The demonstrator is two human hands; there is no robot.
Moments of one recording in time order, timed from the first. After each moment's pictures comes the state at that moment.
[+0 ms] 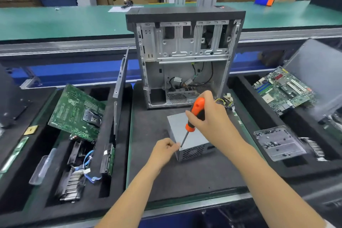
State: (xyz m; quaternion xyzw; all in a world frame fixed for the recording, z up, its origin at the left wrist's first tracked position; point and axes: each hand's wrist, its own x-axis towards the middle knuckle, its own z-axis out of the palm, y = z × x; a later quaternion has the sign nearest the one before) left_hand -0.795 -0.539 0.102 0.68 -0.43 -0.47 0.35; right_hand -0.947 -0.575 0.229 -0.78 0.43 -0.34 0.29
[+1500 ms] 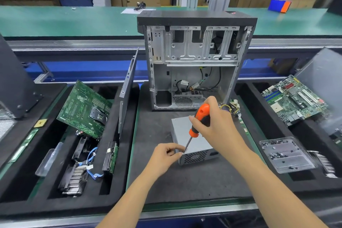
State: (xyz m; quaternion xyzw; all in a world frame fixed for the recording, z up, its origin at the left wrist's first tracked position) left_hand -0.788 -0.530 0.091 0.63 -0.54 -0.39 0.41; right_hand -0.951 -0.577 0.231 -0.79 0.43 -0.33 0.28
